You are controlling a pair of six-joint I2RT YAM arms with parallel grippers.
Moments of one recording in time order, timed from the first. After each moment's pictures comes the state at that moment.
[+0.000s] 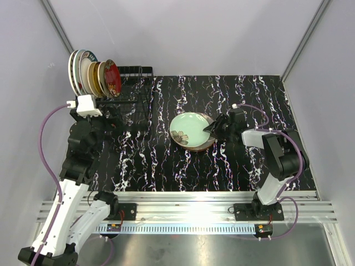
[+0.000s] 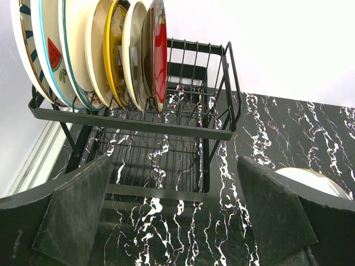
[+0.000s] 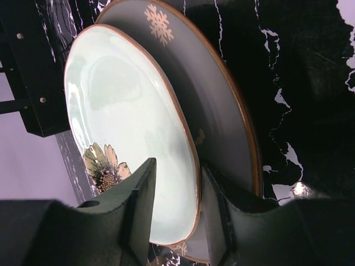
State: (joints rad) left arm -0.26 0.68 0.88 -0.23 -0.29 -0.16; right arm 0.27 1.74 0.81 0.24 -0.36 0.89
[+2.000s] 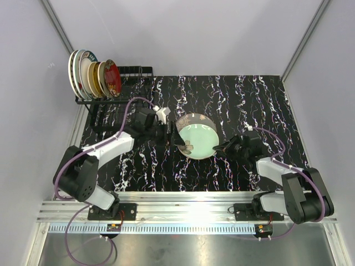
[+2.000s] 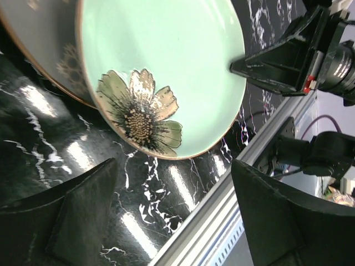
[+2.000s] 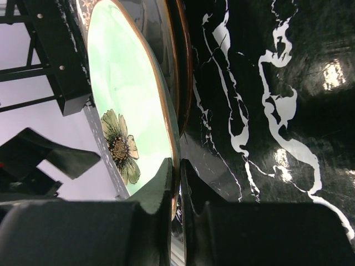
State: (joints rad) left arm -0.50 1.49 0.88 -0.11 0.57 -0.56; right arm 0.23 1.27 0.37 0.27 -0.38 1.11
